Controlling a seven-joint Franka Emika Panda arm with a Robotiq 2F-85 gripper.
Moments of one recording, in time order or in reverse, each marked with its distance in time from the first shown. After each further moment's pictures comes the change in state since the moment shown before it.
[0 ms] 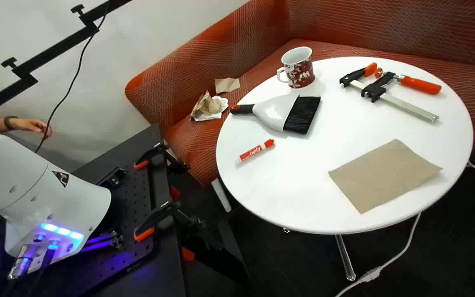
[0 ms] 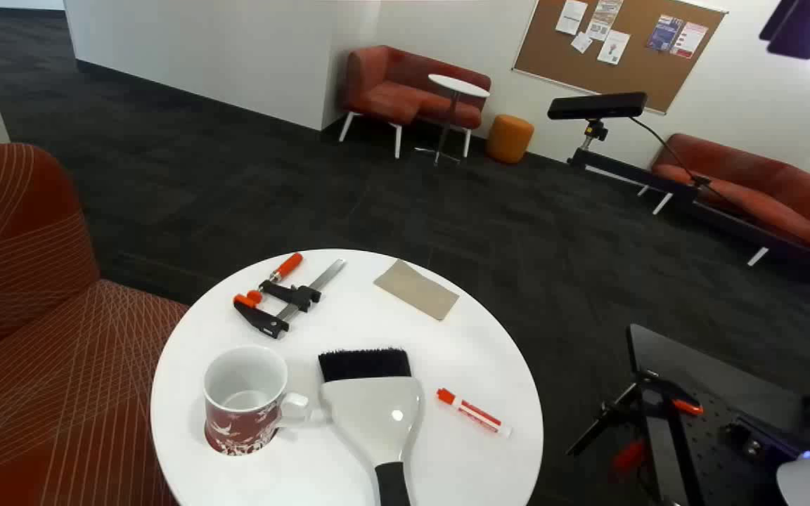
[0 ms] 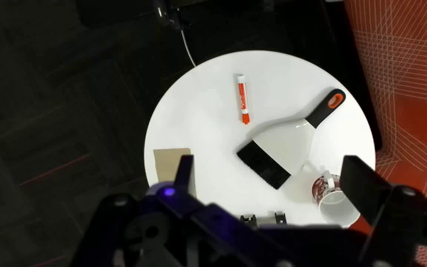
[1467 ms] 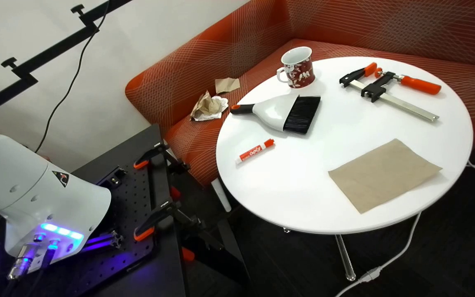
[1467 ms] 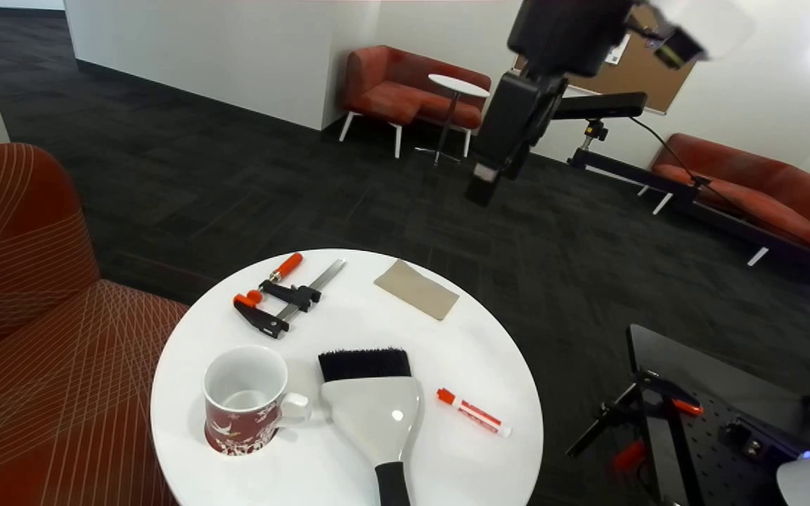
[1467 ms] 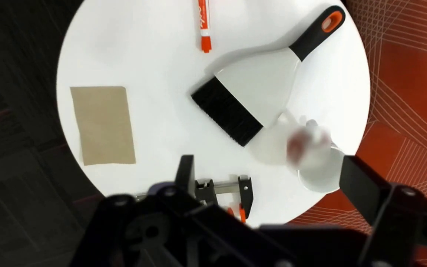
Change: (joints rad) arm 0.009 0.401 -0.081 -0.053 0.005 0.588 -0.118
